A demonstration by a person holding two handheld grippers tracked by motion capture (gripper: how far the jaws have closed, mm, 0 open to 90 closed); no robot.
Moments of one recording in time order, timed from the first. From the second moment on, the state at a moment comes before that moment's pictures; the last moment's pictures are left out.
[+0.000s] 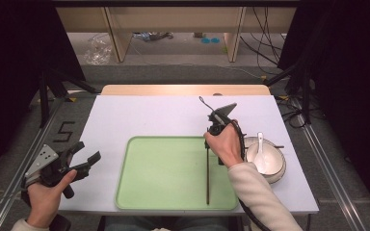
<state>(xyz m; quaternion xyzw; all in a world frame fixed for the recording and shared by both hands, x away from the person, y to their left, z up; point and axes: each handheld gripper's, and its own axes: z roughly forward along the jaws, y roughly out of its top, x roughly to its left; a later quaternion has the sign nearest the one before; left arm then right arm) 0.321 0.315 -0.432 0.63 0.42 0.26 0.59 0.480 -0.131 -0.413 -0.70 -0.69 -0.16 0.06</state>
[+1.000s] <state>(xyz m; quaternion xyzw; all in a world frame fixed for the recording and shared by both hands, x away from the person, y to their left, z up) 0.321 0.315 -0.432 0.63 0.42 0.26 0.60 0.475 -0.119 -0.426 -0.69 -0.71 -0.13 0.02</state>
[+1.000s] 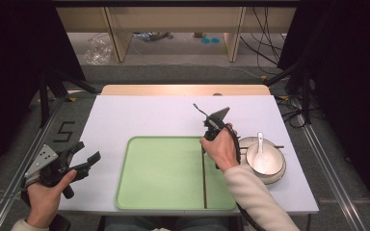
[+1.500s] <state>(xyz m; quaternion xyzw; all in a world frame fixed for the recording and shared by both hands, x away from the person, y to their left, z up) 0.321 0.315 -0.432 0.63 0.42 0.26 0.59 0.465 -0.137 -0.396 -0.10 -0.98 -0.03 -0.18</state>
